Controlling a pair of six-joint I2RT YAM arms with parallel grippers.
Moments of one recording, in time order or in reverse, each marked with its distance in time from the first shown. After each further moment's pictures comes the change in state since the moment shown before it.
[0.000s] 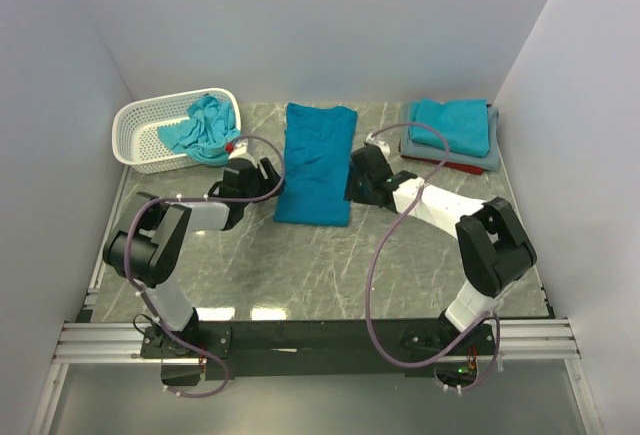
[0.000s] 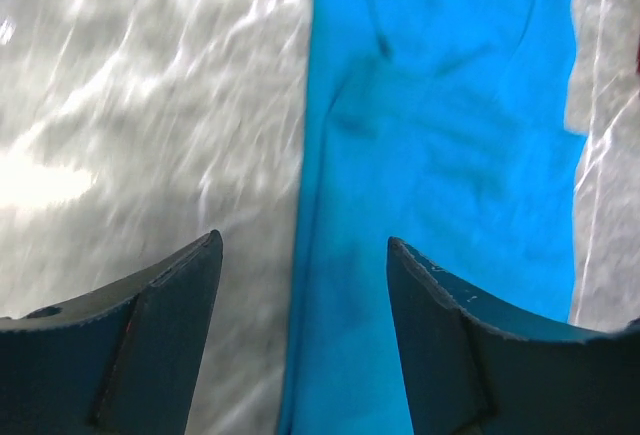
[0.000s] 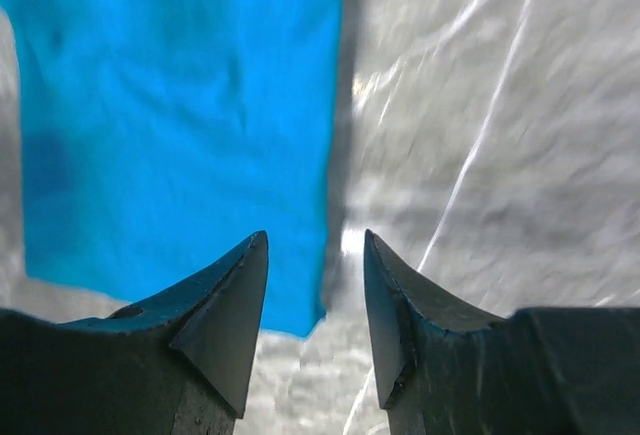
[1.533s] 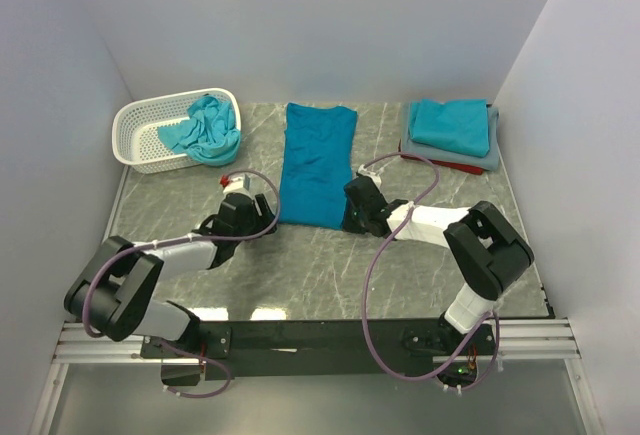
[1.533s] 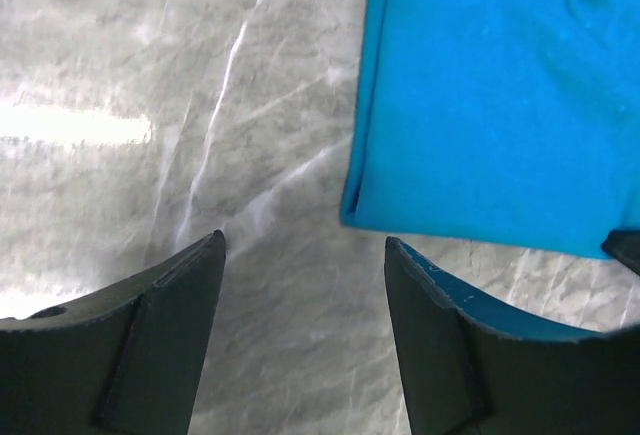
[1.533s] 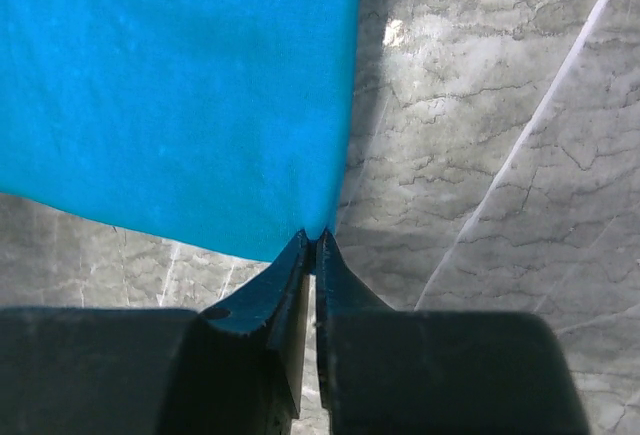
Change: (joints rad) left arm -0.124 -0.354 -0.320 -0.175 -0.142 -0.024; right arm 0.105 -0.006 -0.255 0.202 -0.071 0.100
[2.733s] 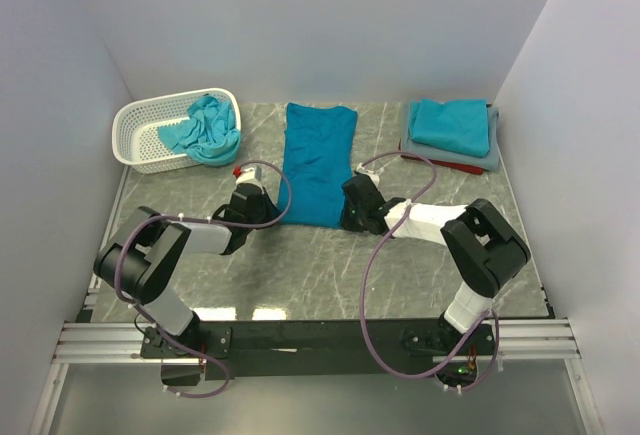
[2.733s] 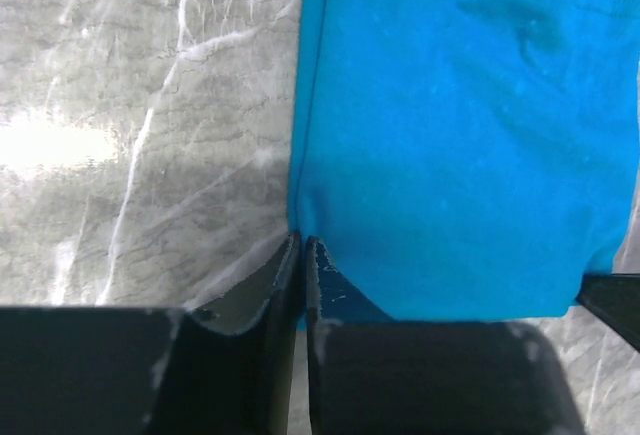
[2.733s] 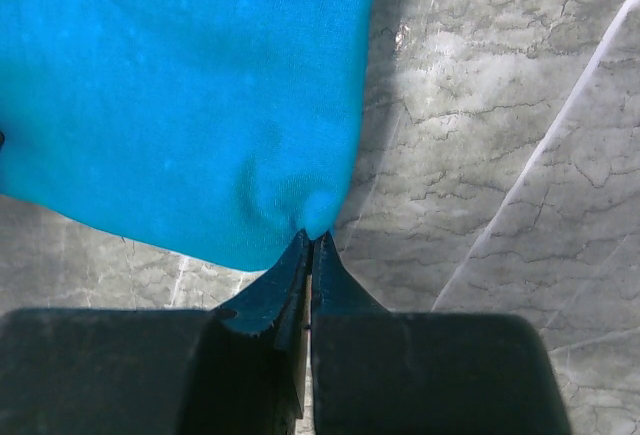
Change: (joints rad) left arm 0.000 0.244 0.114 0.166 0.063 0.008; right arm 0.000 0.022 0.026 -0.002 0.000 -0.001
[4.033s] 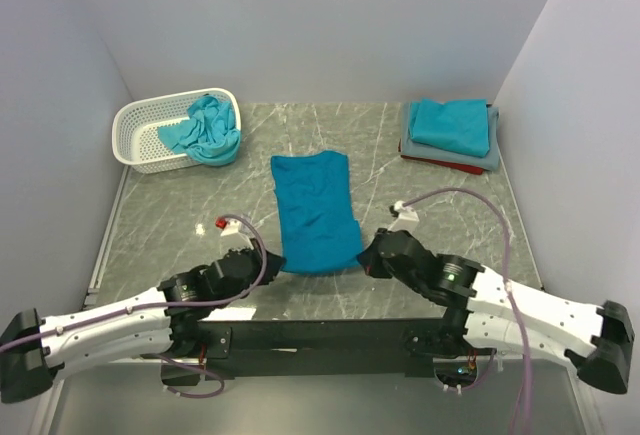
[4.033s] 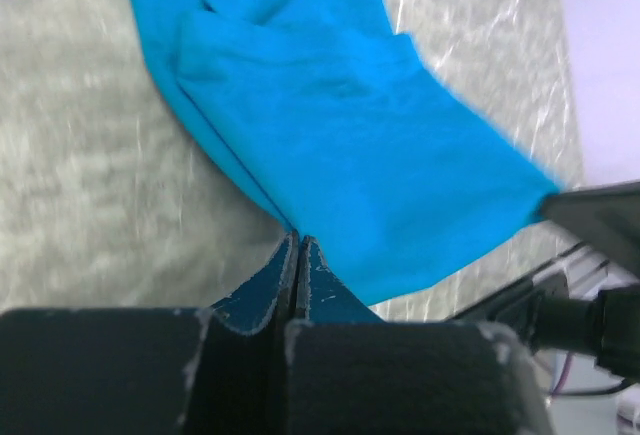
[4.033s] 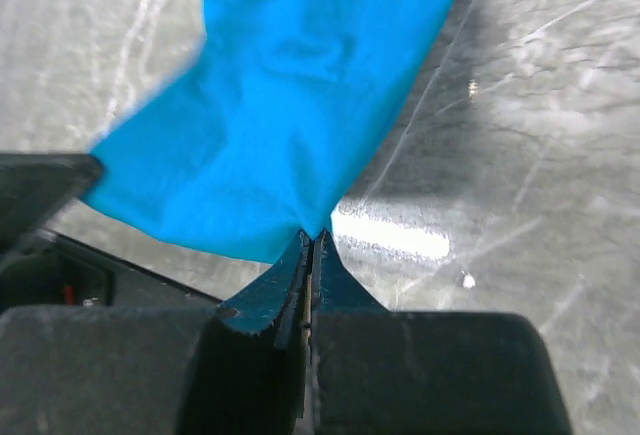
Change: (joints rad) left arm -0.566 -0.937 -0.256 -0.544 -0.348 -0.368; right arm 0.380 -0.856 -0.280 -0.386 0.239 0.229
